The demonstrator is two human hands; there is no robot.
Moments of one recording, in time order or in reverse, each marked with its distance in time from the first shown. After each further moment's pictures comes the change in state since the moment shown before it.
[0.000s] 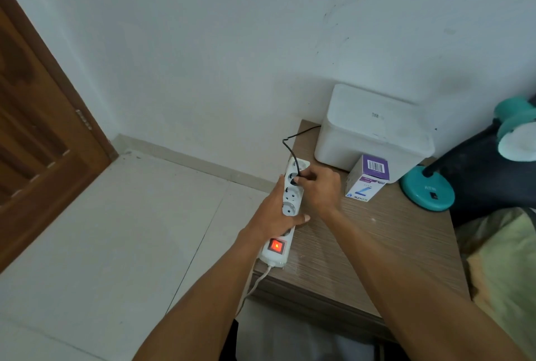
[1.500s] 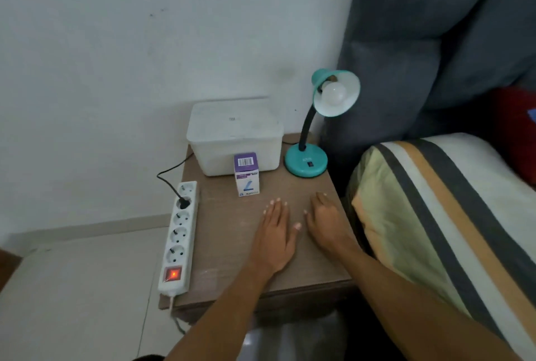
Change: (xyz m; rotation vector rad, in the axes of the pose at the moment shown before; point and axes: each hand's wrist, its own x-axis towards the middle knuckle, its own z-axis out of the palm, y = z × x) left_hand -0.013 0.077 0.213 0.750 -0.154 0.367; right_hand -0.101 0.176 -0.191 -0.551 0.077 0.164
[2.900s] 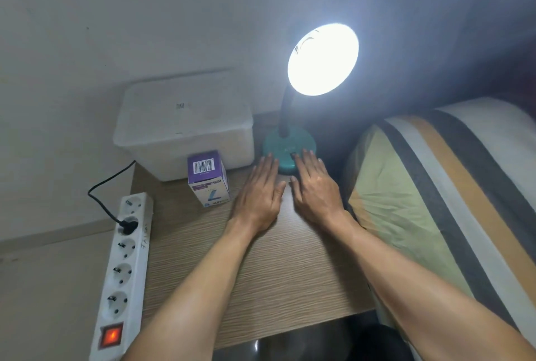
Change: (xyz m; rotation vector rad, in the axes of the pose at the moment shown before) left_hand 0.152 -0.034 0.029 0.055 0.067 0.159; right_hand 0.114 0.055 0.040 -0.027 0.188 -0.198
